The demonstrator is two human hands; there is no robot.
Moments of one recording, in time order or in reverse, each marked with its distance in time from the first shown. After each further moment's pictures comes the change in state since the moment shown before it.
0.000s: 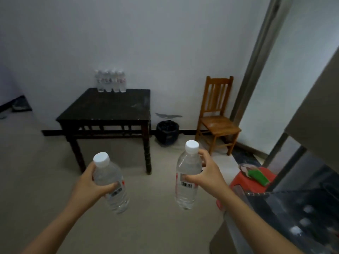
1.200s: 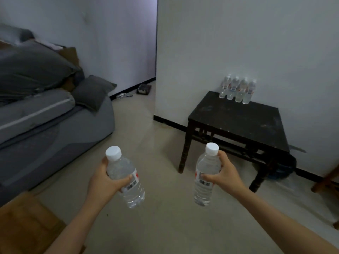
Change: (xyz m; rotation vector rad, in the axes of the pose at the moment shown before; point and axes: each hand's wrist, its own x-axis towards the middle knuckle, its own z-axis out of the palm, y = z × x) left_hand 0.032 -0.227 -0.442 -0.038 0.601 -0.233; right_hand 0.137 -0.160 0.504 -0.079 -0.459 -0.204
